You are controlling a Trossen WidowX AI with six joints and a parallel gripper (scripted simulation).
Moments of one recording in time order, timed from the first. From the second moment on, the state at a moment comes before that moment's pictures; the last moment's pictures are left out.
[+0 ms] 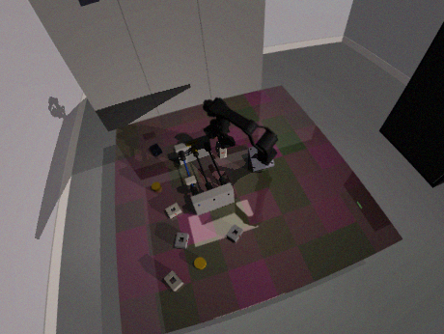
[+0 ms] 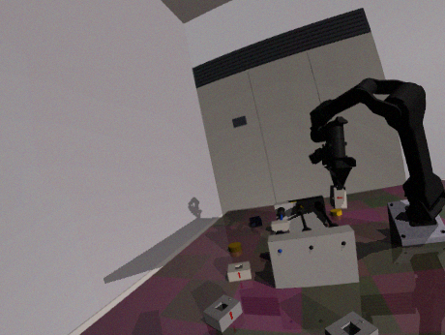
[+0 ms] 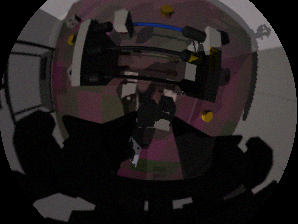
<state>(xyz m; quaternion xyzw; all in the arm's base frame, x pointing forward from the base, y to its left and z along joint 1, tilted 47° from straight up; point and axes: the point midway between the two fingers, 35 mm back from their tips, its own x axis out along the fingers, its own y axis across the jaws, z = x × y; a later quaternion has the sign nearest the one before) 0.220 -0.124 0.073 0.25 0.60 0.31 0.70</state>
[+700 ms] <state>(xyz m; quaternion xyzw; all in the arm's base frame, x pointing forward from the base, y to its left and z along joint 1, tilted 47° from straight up) 0.223 -0.127 0.076 0.49 0.65 0.09 0.58</state>
